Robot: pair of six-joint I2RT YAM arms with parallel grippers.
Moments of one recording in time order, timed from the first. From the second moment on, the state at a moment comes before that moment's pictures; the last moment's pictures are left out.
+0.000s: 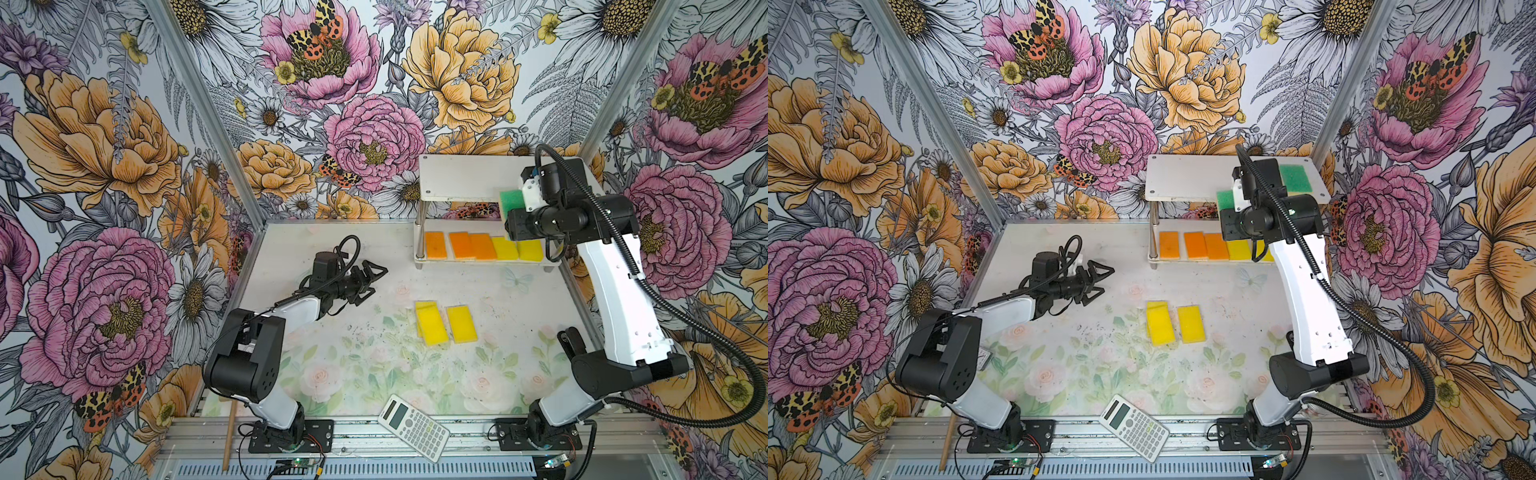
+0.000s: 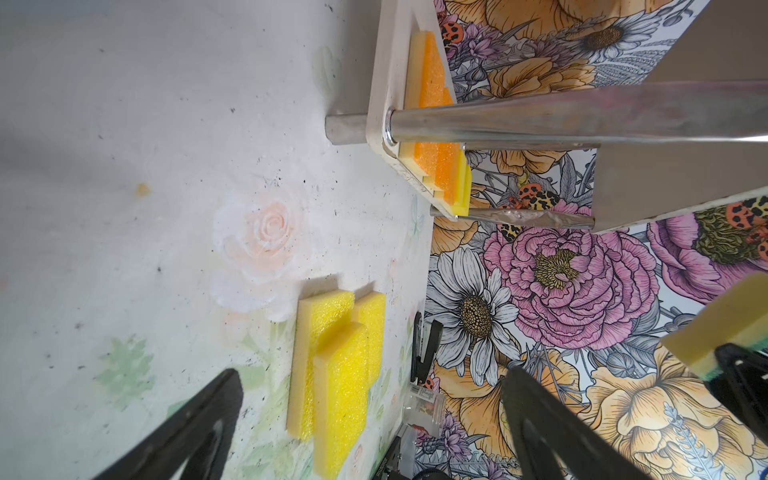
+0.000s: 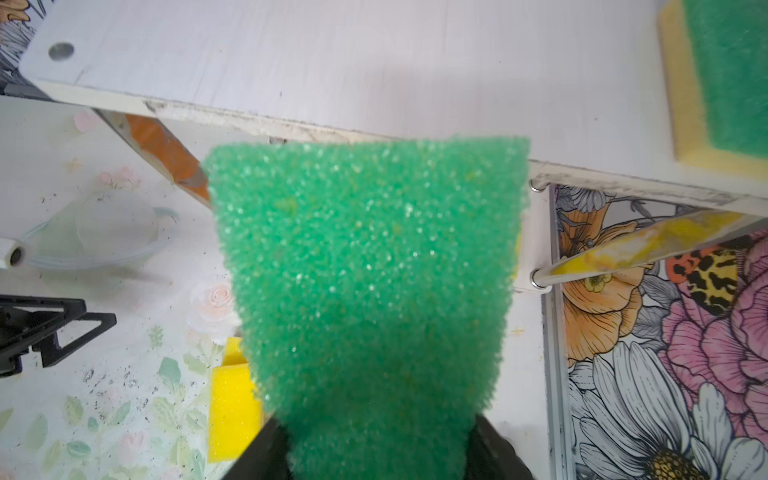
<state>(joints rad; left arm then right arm) -0.25 1.61 0.82 0.18 0.71 -1.06 0.19 1.64 2.27 -1.45 0.11 0.04</state>
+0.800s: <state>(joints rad) -0.25 1.57 0.81 0.18 0.72 -1.06 -0.10 1.91 2.65 -1.41 0.01 -0.06</state>
